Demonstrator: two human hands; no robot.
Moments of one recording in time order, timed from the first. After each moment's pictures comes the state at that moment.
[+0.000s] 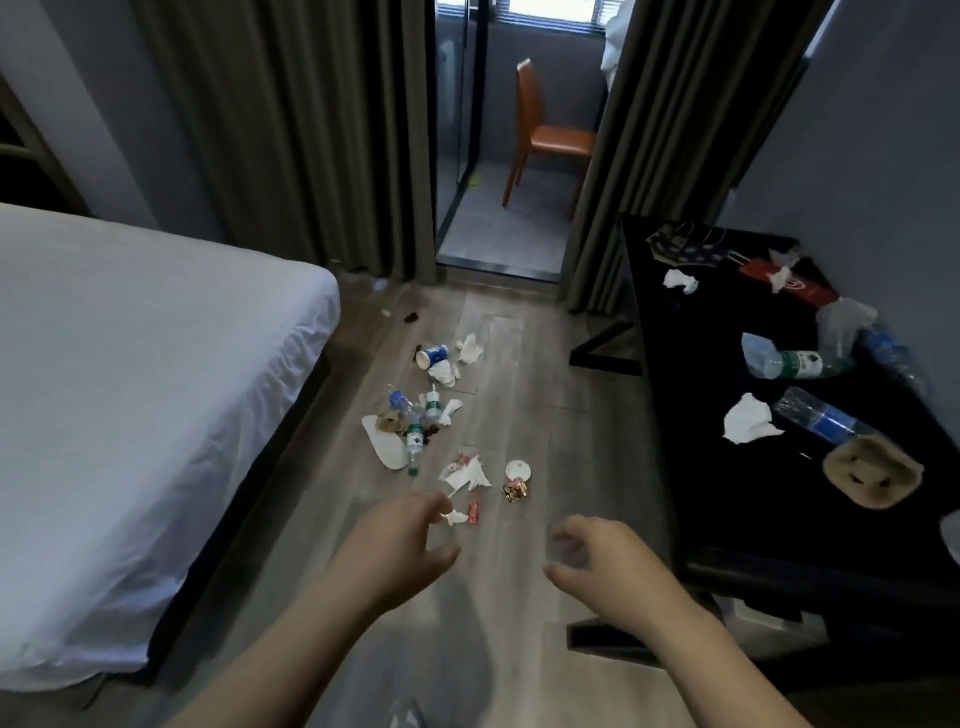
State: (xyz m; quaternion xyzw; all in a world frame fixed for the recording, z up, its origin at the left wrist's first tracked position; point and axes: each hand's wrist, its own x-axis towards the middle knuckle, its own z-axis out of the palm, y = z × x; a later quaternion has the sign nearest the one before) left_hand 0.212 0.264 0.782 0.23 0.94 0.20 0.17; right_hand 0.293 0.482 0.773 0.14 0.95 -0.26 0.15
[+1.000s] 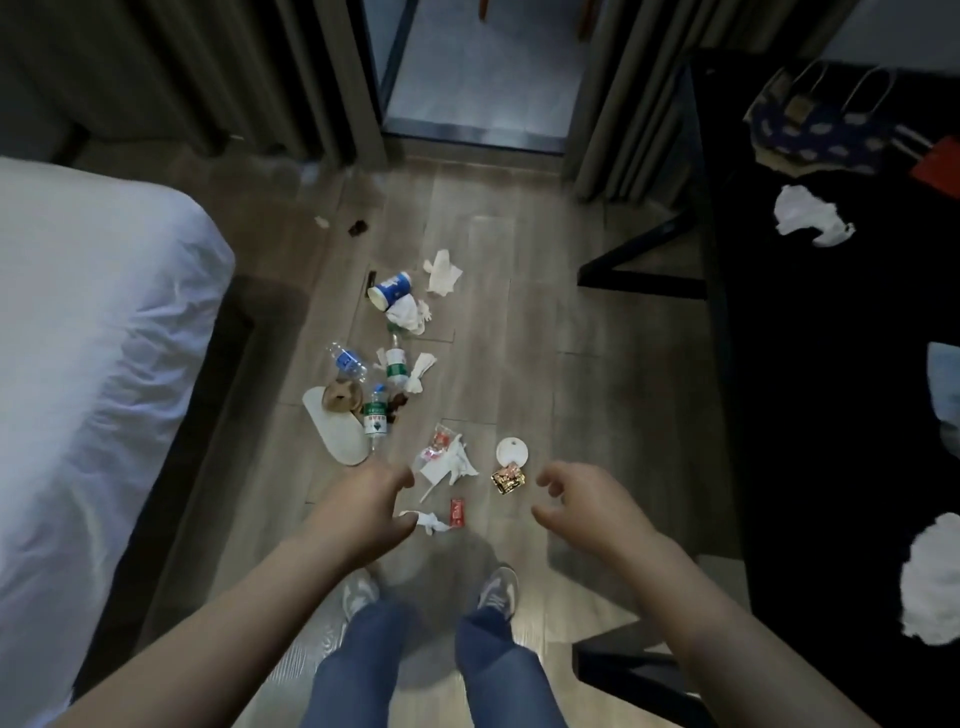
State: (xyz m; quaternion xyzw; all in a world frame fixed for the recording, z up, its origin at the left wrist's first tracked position) left_hand -0.197 0.446 0.584 0.23 0.92 0.08 0.31; right_hand -0.111 0.677 0.594 0.20 0.90 -0.28 0.25
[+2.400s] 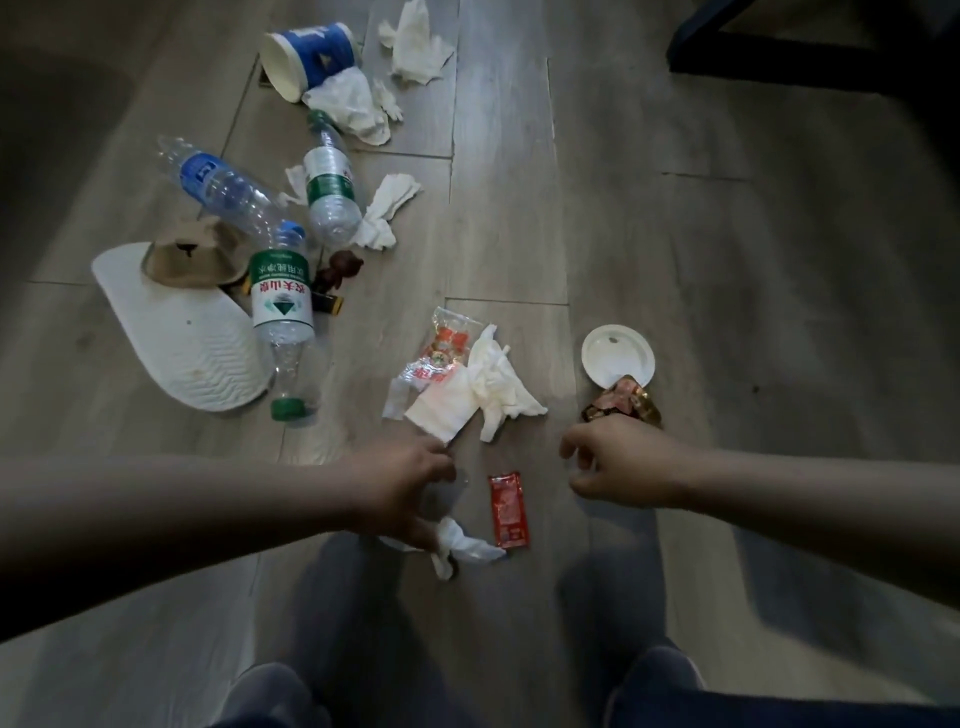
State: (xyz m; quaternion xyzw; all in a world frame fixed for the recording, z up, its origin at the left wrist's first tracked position) left_hand -0.289 0.422 -0.129 0.54 0.77 0.02 0.34; right_hand -0.179 0.661 -0.085 0.06 0.93 -0.17 0.32
